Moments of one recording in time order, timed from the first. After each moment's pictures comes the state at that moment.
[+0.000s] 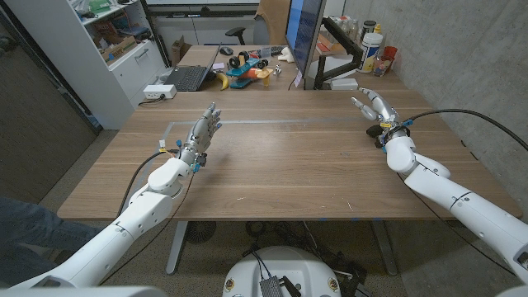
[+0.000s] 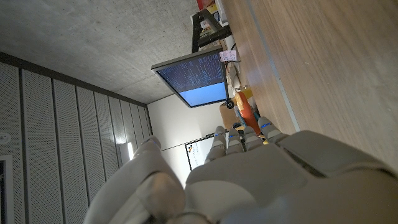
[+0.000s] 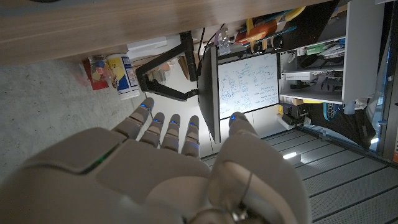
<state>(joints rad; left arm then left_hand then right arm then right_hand) 1.02 0.63 0.32 -1.55 -0.65 -0.25 0.03 0.25 0.00 0.28 0.04 0.19 0.04 0.08 0.19 0.18 -0.07 0.07 0.22 0.20 -0.11 0.08 0.20 0.19 -0.17 0.09 0.41 0.17 -0.84 -0.78 -0.47 -1.54 -0.16 -0.05 -0.46 0.42 0.10 0.26 -0.07 0.20 0.20 -0.10 0.21 0.20 0.10 -0.04 0.21 0.21 0.02 -0.02 0.22 0.24 0.12 -0.01 0.27 0.17</state>
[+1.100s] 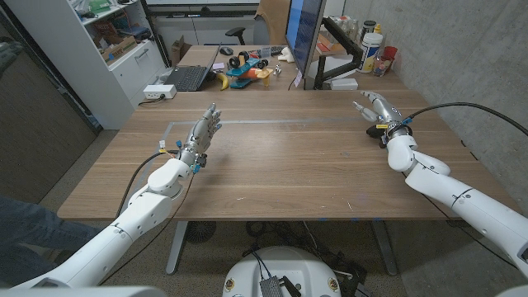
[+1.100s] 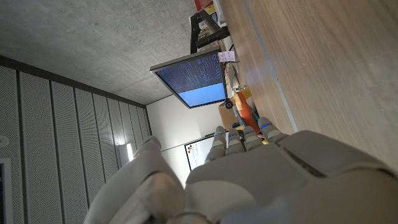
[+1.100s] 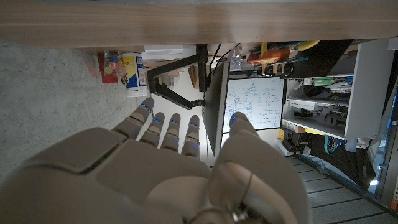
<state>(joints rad) 1.03 0.64 0.32 -1.57 -0.64 -0.24 0.05 0.25 0.00 0.28 0.04 0.19 0.04 0.08 0.19 0.18 -0.07 0.07 0.22 0.20 -0.10 0.08 0.20 0.19 -0.17 0.09 0.40 0.17 -0.81 -0.81 -0.51 -1.55 -0.25 -0.17 -0.44 0.41 0.10 0.26 -0.07 0.20 0.20 -0.11 0.21 0.20 0.11 -0.04 0.21 0.21 0.02 -0.02 0.22 0.24 0.13 -0.01 0.25 0.17</state>
